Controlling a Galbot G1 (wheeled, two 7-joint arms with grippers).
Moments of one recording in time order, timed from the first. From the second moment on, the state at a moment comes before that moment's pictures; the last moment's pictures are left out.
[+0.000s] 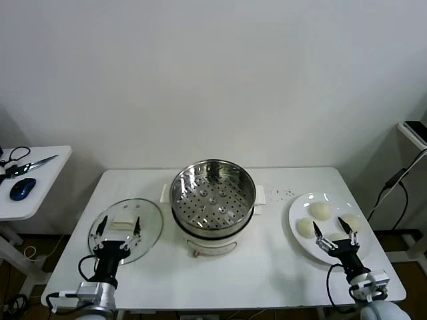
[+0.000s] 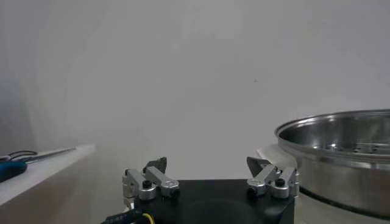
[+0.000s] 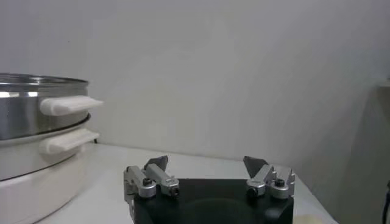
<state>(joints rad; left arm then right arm) 1.59 -1.51 -0.68 -2.04 0.02 -0.02 0.04 -1.45 1.19 0.74 1.68 0.32 0.12 -0.26</state>
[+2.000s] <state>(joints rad) 1.64 -1.49 -0.71 -2.01 0.03 -0.01 0.02 0.00 0.85 -0.69 0.71 -0.26 0.04 -1.11</state>
